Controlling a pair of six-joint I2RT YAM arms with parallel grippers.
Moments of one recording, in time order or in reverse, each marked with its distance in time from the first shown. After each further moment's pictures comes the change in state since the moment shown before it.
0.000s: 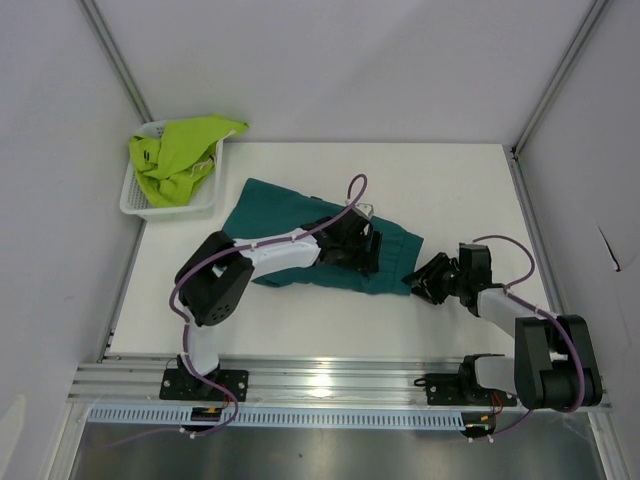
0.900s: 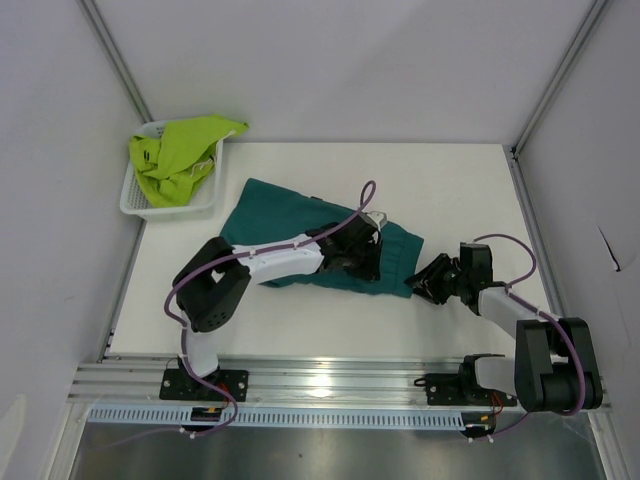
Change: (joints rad) left arm -0.066 -0.062 -0.014 -0.030 0.068 0.001; right arm -0.006 -0.021 0.023 -0.075 0.027 -0.043
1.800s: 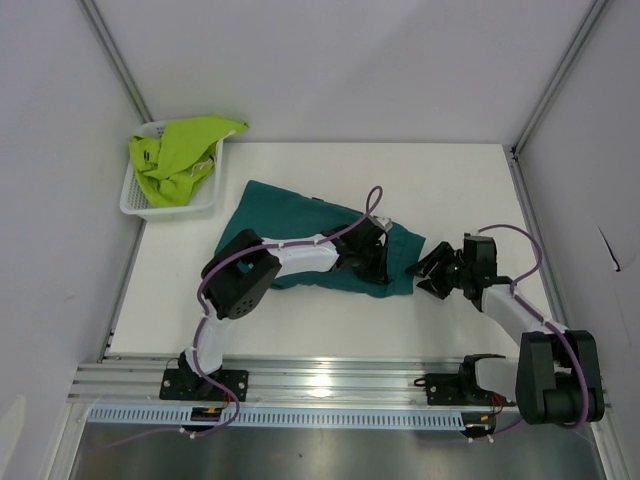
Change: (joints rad) left arm 0.016 0.197 0.088 0.092 0.096 -0.088; right arm -0.003 -0.059 0.058 -0.072 0.026 -0.023
